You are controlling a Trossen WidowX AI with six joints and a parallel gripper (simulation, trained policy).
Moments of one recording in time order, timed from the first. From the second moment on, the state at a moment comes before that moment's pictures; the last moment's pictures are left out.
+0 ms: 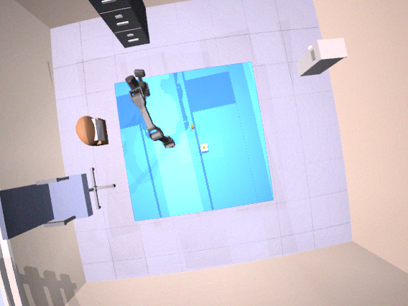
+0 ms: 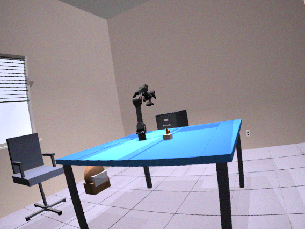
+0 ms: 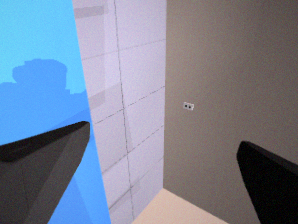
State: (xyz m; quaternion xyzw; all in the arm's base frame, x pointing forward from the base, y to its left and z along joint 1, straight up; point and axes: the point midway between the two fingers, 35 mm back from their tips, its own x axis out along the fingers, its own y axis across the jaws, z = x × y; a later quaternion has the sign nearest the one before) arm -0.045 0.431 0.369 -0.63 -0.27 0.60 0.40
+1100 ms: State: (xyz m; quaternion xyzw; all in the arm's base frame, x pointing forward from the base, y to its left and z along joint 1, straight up) arm 0.020 0.401 0.329 -0.63 -0.10 0.64 0.43
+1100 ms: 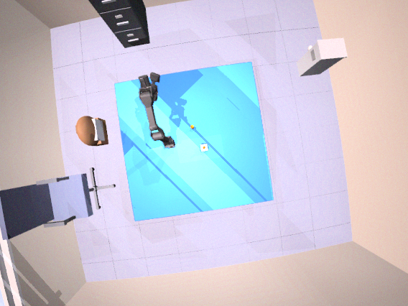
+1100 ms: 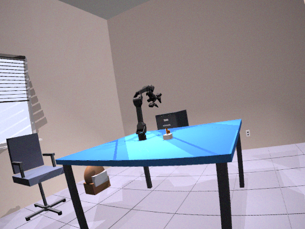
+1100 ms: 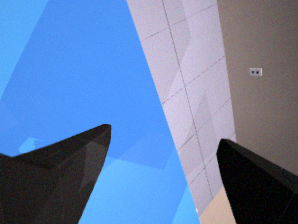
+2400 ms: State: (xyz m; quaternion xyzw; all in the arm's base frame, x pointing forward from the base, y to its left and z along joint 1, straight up) arm 0.102 0.349 0.289 -0.59 0.13 0.63 0.49
